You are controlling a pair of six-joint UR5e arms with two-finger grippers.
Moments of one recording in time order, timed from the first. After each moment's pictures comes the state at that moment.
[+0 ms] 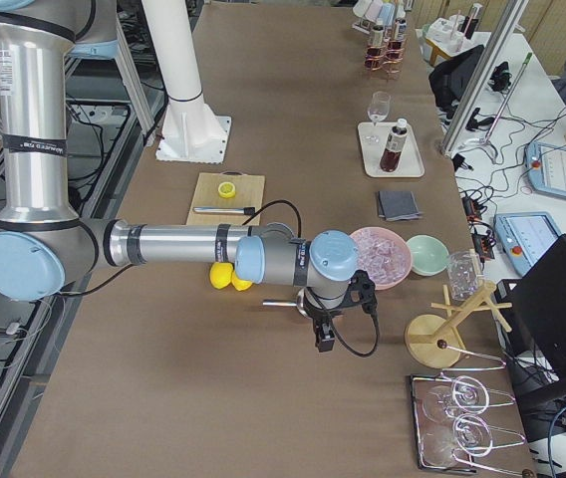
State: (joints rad) left arm -1.56 -2.29 -1.06 -1.78 -2.66 -1.29; right arm 1.58 -1.61 1.65 -1.65 2.34 -0.26
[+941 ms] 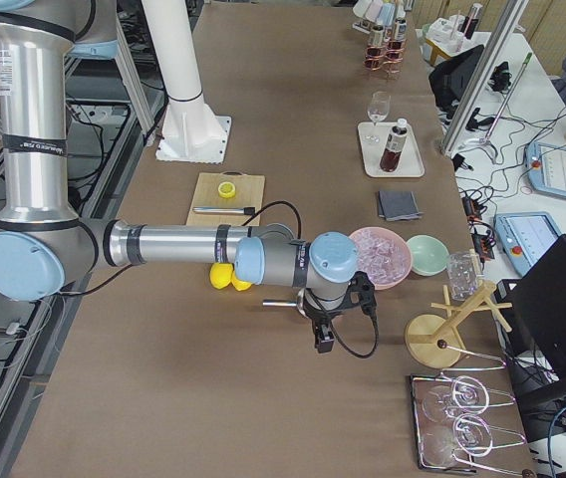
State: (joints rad) left arm -1.59 -1.98 -1.55 -1.64 -2.68 -0.95; right arm 1.58 -1.61 1.65 -1.65 2.34 -0.26
